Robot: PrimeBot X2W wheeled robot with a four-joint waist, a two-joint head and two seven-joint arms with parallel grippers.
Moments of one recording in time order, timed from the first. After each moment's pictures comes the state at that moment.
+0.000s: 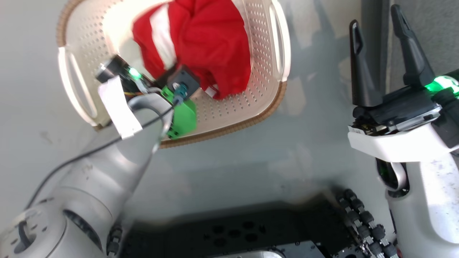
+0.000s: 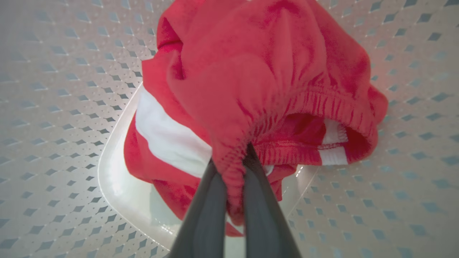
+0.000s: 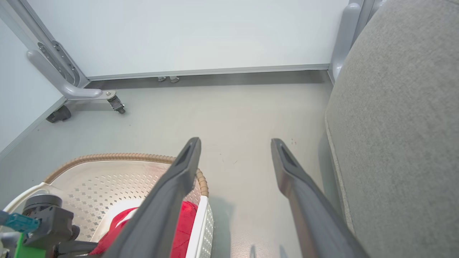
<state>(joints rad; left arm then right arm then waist) -1.12 0.09 -1.16 1.17 -0.40 0.05 -0.26 -0.44 -0.10 0.11 -0.20 0.16 0.13 -0.26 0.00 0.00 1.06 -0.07</state>
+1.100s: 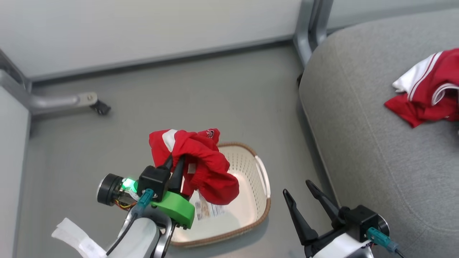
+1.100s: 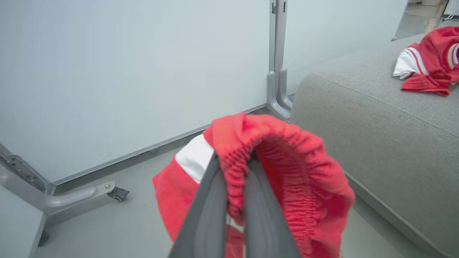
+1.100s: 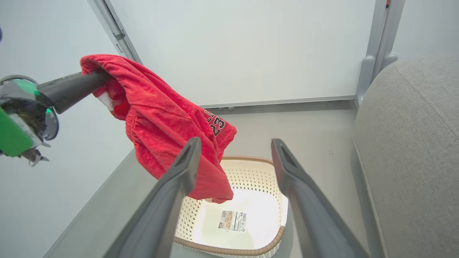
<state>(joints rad) -0.37 0.25 -0.67 0.37 -0.39 0.16 -0.26 -0.01 -0.07 0.33 0.14 0.27 0.13 -0.26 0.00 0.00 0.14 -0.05</state>
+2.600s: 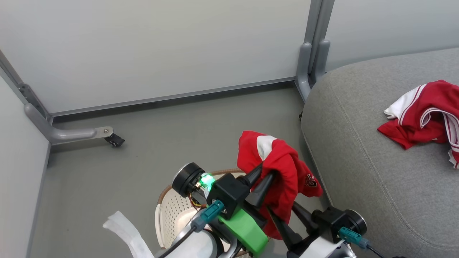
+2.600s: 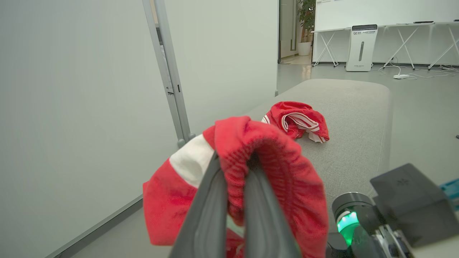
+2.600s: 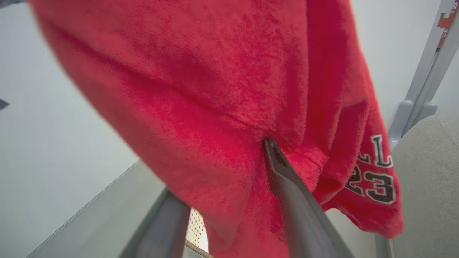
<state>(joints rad) -0.38 0.17 -0.88 0.00 -0.39 0.07 -0.05 -0.09 -0.10 0.48 0.24 0.27 0.13 -0.26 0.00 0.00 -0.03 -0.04</state>
